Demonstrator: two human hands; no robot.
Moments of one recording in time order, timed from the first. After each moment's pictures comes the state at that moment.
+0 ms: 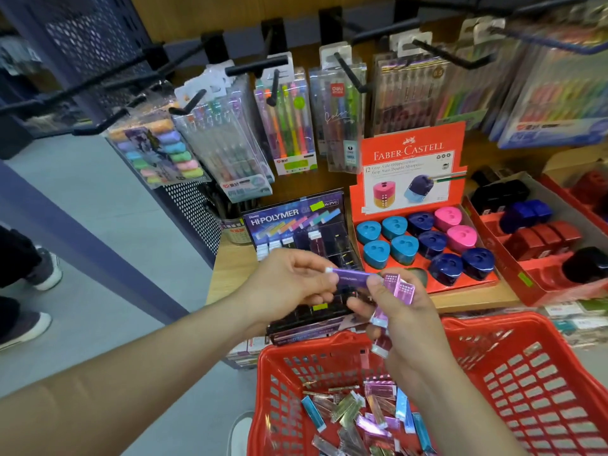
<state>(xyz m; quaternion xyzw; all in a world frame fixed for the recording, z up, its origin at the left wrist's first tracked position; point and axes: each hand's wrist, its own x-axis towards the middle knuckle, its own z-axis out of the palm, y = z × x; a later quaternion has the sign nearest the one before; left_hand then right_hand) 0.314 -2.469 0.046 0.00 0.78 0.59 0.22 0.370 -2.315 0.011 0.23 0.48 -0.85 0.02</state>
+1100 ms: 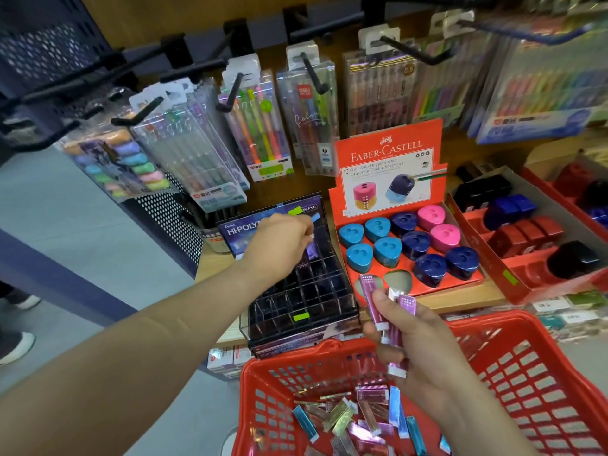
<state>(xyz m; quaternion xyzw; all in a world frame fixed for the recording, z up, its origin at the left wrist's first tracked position) 0.229 -2.440 0.025 0.18 0.98 0.05 -0.03 0.375 -2.278 -0.004 0.26 0.44 -0.85 0.11</state>
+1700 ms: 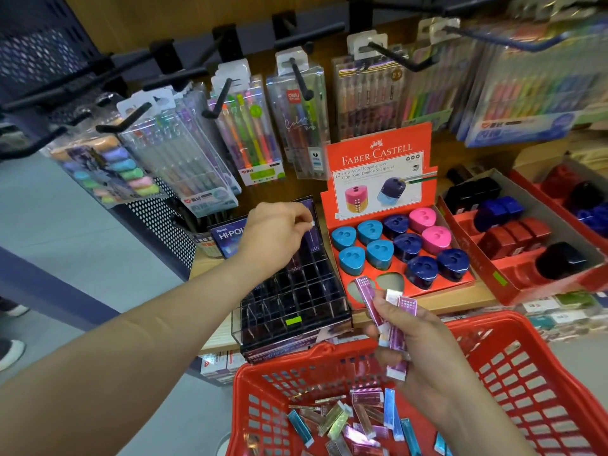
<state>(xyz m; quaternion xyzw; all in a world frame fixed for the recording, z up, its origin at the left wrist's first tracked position) 0.228 -2.430 0.037 0.13 0.97 0.19 -0.10 0.376 -2.266 -0.007 0.26 0.43 -0.85 0.12</state>
